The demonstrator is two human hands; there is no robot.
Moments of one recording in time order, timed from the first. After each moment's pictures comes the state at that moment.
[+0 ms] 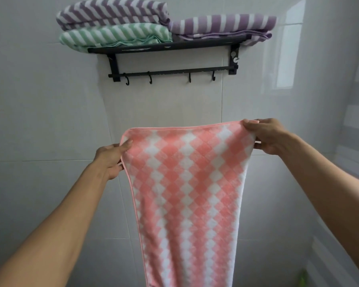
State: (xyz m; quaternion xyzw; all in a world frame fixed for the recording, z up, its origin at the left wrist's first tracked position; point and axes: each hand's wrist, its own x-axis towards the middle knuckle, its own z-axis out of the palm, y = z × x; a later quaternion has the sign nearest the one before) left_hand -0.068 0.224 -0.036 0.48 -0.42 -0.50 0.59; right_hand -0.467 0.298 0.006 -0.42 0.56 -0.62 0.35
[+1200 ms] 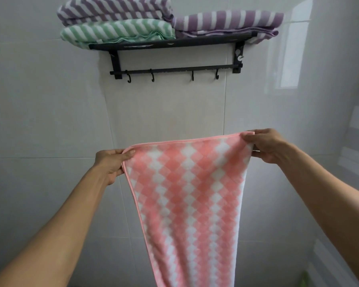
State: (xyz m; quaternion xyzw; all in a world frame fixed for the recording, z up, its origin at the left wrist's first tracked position) left_hand -0.066 0.217 -0.053 0.52 -0.45 -0.45 0.57; right_hand -0.470 0.274 -0.018 -0.43 0.58 -0.59 0.36
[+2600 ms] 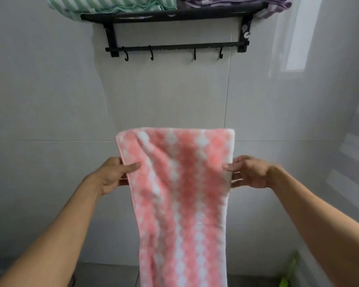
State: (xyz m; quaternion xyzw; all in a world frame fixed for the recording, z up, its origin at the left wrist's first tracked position) left_hand -0.046 0.236 -0.121 0.46 -0.54 -0.56 0.43; right_hand -0.453 0.288 -0.117 -0.53 0.47 -0.39 0.59
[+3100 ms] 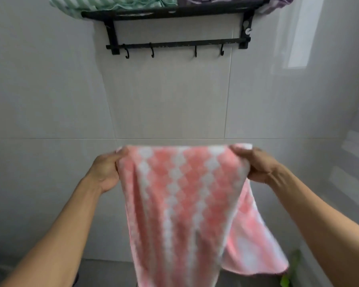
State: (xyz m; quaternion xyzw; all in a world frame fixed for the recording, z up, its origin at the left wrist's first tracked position) left_hand -0.041 0.238 -0.122 0.38 -0.45 -0.60 0.54; right_hand -0.449 0.293 -0.115 -0.45 0.40 -0.52 0.60
